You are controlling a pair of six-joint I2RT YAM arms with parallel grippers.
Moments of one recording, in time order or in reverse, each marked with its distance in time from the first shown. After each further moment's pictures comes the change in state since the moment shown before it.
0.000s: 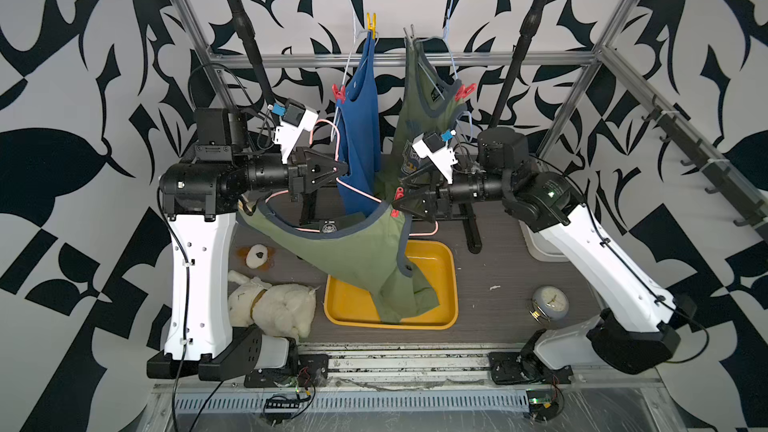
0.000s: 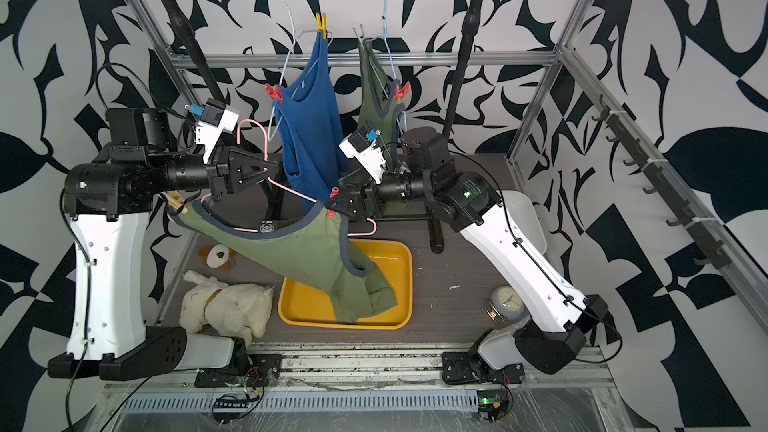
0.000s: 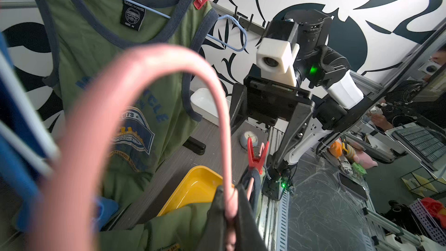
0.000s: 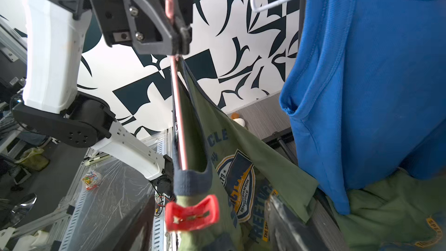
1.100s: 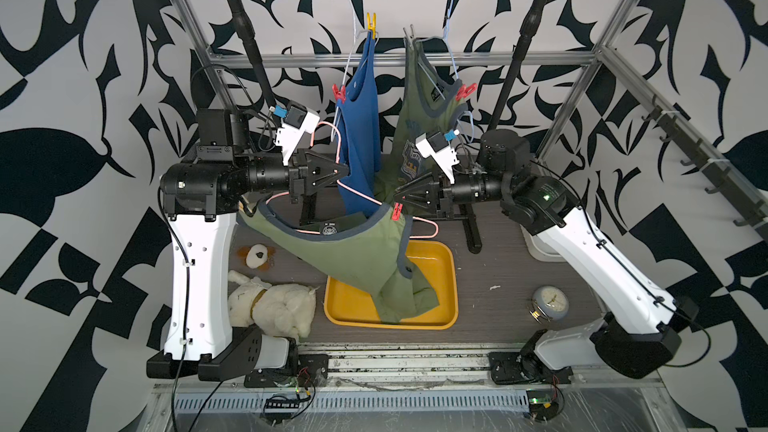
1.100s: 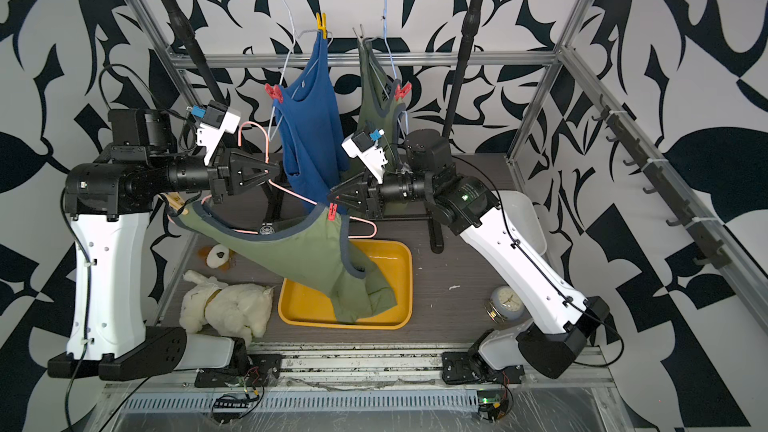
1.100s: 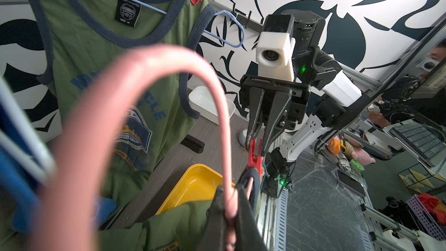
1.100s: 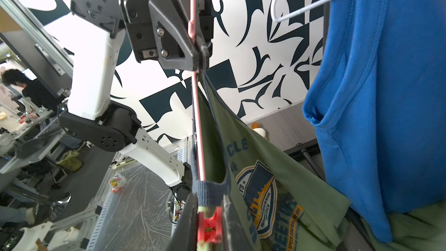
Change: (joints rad) left arm -0.005 0.000 0.000 -0.018 0.000 0.019; right arm -0.013 -0.029 -0.090 0.135 -0.122 0.086
